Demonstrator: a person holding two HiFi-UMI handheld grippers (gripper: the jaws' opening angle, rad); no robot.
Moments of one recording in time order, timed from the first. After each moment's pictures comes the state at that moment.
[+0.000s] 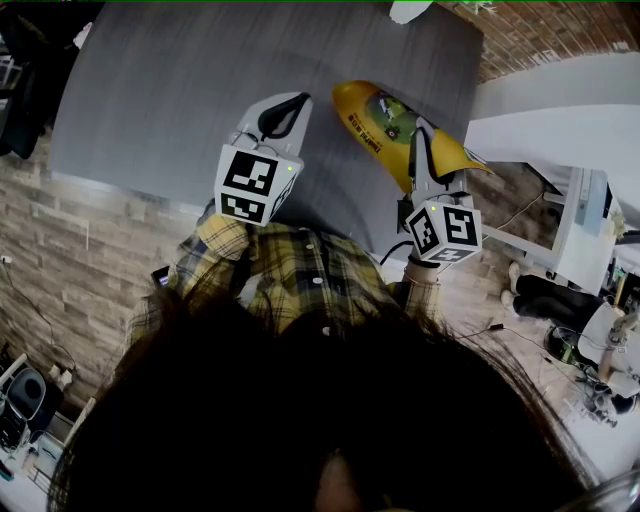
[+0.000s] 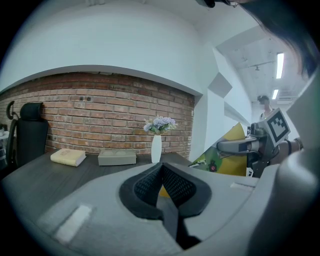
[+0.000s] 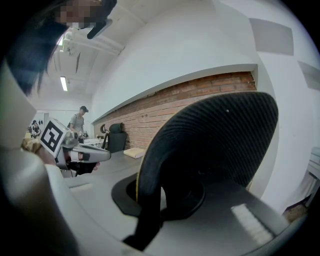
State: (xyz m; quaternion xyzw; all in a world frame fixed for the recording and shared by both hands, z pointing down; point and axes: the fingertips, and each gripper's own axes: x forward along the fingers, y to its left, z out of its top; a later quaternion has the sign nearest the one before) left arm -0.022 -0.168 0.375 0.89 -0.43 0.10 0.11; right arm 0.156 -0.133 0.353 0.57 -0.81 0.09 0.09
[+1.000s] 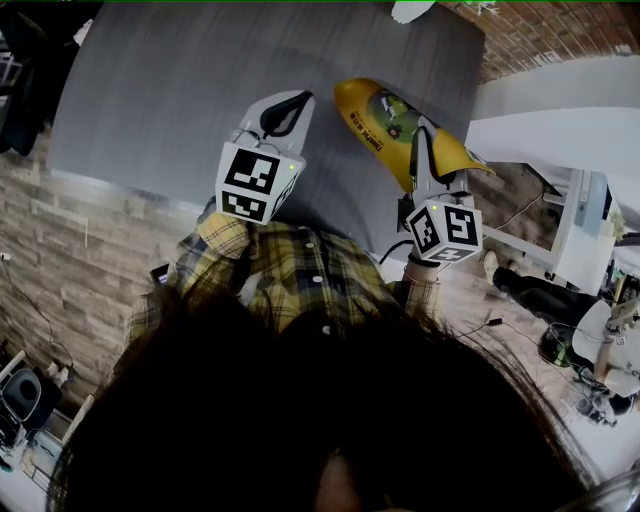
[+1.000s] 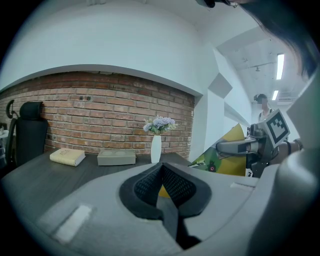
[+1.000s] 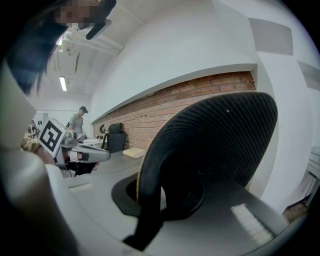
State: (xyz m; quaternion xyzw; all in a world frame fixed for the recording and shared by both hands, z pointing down) left arm -0.022 -0.168 0.374 0.89 -0.43 0.09 0.11; right arm 0.155 -0.134 0.354 0.57 -0.81 0.09 0.09
